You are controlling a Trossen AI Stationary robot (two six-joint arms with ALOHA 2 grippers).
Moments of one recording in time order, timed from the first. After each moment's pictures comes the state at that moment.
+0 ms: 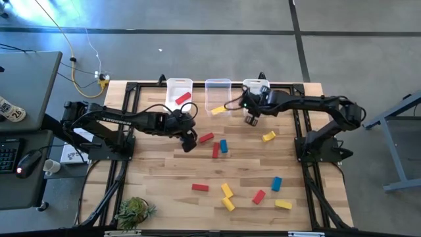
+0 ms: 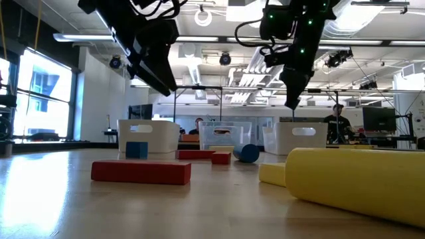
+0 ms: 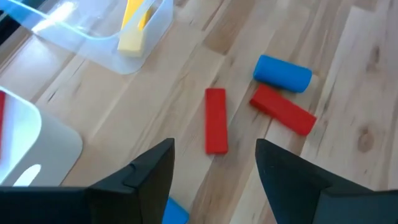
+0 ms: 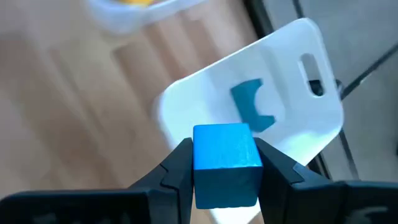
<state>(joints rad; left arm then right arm) 0.13 1.40 0.91 -0.43 -0.27 -0.37 -0.33 1.50 1.13 -0.88 0.48 0.05</state>
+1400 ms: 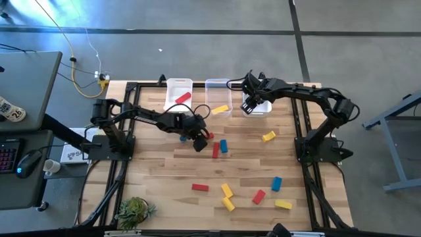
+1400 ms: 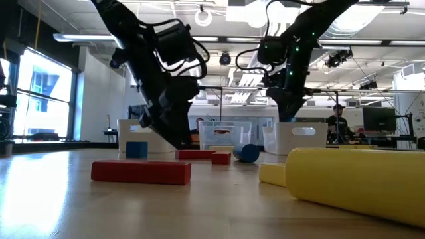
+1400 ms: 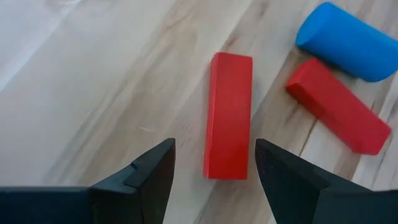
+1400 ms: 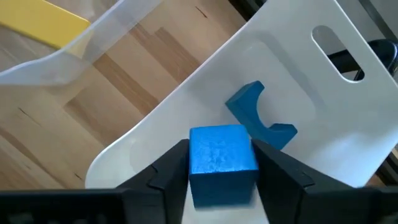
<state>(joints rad) 0.26 1.74 0.91 -0.21 -0.04 -0.42 -0.58 1.62 1.13 -0.72 0.26 0.10</state>
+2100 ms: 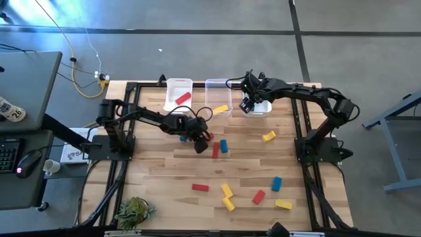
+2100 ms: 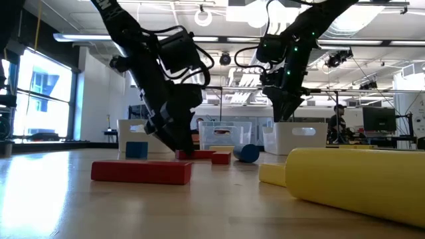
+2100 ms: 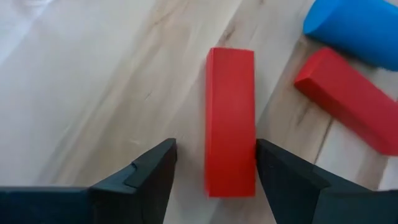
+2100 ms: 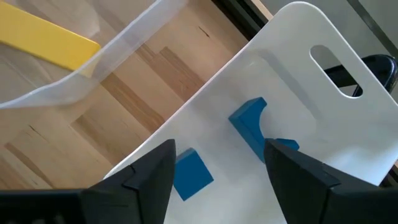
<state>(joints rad) 0.25 1.82 0.92 -0.15 -0.05 -0.37 -0.58 1.62 1.13 -0.67 0.26 0.11</state>
